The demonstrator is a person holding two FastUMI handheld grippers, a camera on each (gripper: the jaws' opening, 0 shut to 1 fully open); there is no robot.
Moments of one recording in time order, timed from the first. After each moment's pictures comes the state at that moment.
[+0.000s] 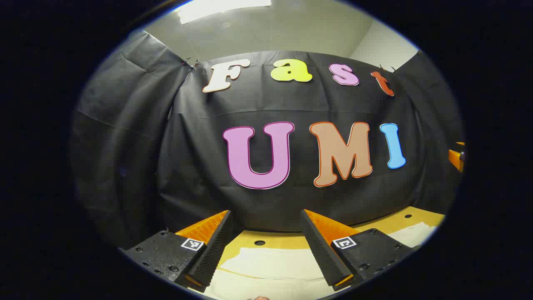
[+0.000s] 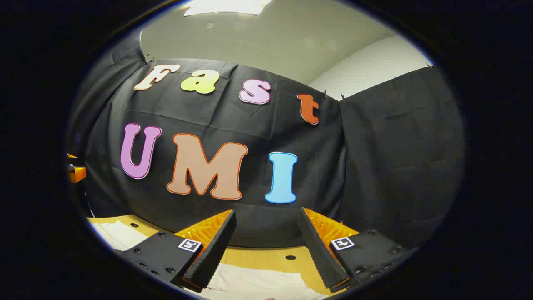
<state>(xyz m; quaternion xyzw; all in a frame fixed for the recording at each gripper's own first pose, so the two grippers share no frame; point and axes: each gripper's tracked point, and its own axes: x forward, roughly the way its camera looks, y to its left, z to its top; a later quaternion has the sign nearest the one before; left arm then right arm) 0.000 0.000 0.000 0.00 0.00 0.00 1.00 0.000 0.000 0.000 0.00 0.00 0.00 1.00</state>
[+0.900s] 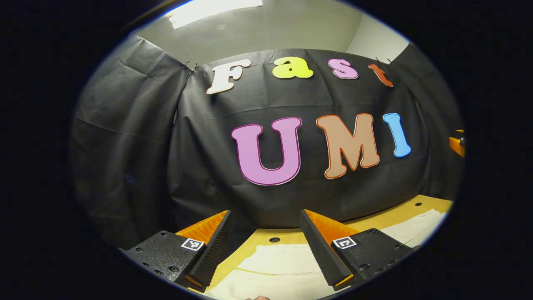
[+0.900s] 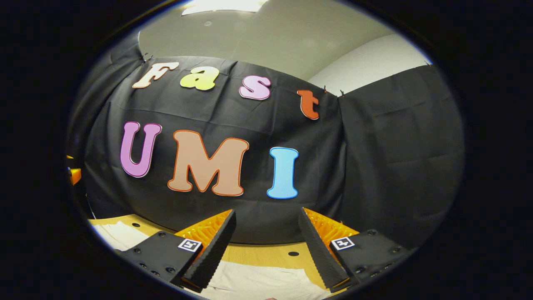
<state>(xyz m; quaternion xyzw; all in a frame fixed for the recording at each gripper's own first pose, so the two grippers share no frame) -0.012 0.036 -0.021 0.03 0.01 0.01 1.00 -0.003 0.006 -0.006 0.00 0.01 -0.01 1.00</state>
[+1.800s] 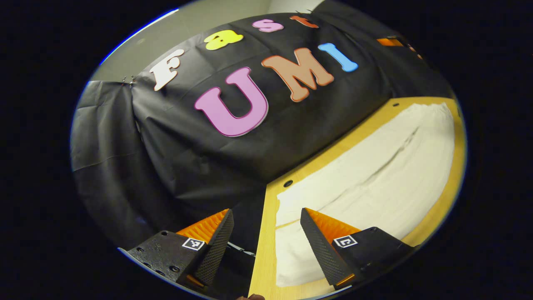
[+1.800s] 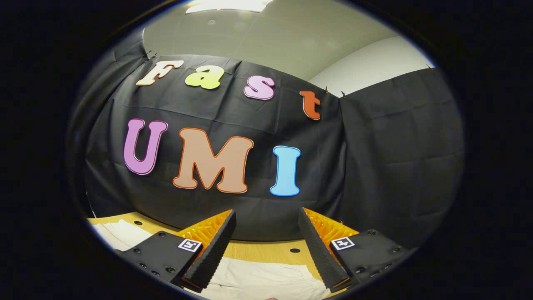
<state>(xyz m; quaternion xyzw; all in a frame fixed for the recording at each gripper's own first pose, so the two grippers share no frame) -0.092 0.102 -0.175 0.29 0.16 -0.12 0.94 -0.030 0.026 -0.009 -0.01 0.02 0.00 1.00</state>
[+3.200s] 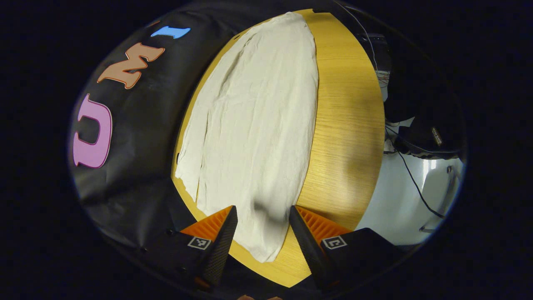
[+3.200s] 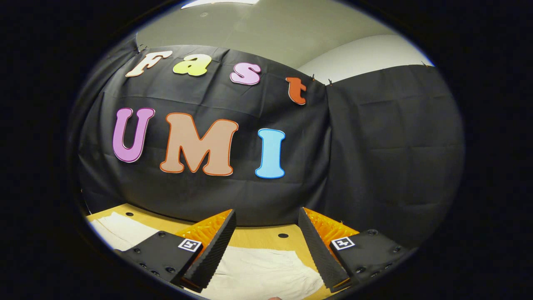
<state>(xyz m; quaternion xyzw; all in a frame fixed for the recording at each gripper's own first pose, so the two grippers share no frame) -0.176 0.099 -0.346 0.52 0.30 -0.43 0.67 -0.058 -0.011 -0.048 -0.01 0.07 -0.06 1.00</state>
